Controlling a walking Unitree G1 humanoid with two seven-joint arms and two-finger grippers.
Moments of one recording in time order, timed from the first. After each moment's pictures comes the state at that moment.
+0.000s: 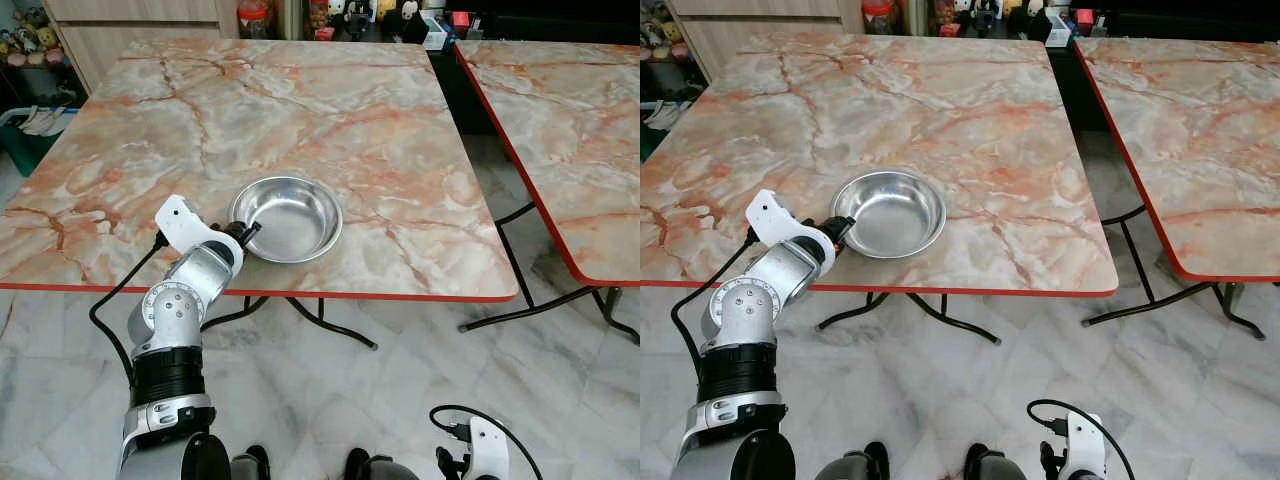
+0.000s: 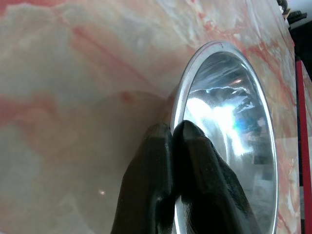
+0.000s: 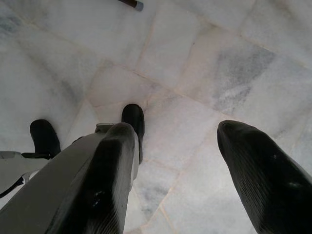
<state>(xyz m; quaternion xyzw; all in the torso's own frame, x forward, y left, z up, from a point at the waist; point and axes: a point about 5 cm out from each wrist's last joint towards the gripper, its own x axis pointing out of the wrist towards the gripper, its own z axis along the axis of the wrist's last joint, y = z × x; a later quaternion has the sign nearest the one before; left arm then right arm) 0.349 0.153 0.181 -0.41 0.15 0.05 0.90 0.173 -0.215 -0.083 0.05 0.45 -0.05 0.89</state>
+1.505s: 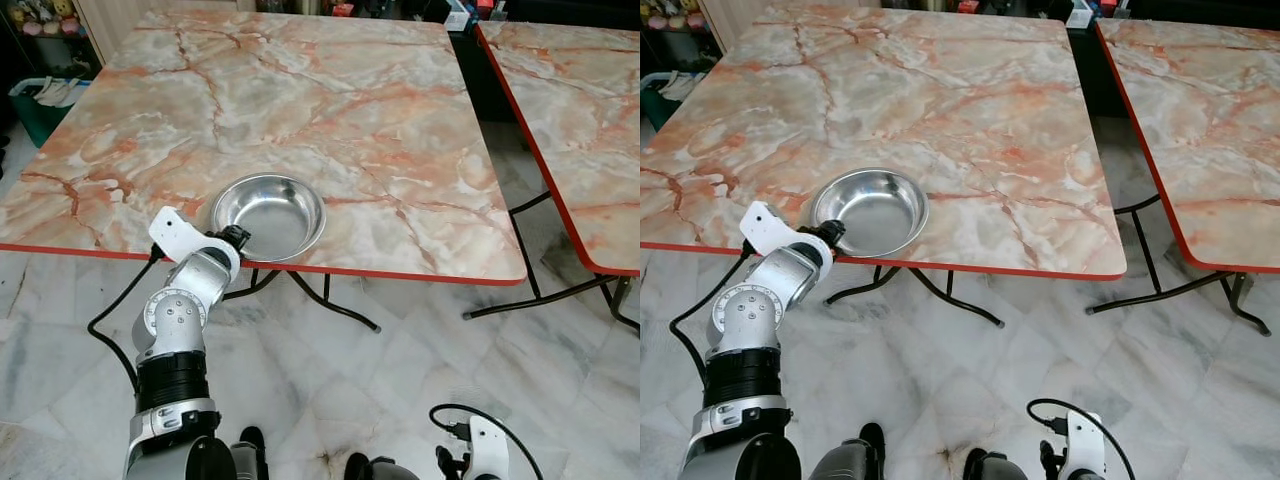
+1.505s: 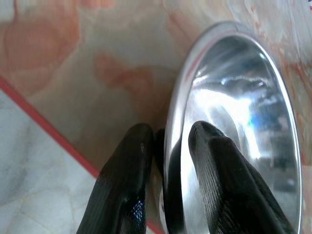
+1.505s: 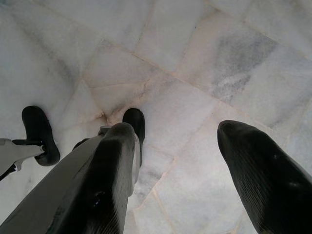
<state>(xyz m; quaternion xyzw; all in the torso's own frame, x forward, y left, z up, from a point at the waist) 0.348 0.156 0.175 -0.44 0.14 0.09 0.89 0.175 -0.215 -0.083 0.05 0.45 -0.05 0.89</state>
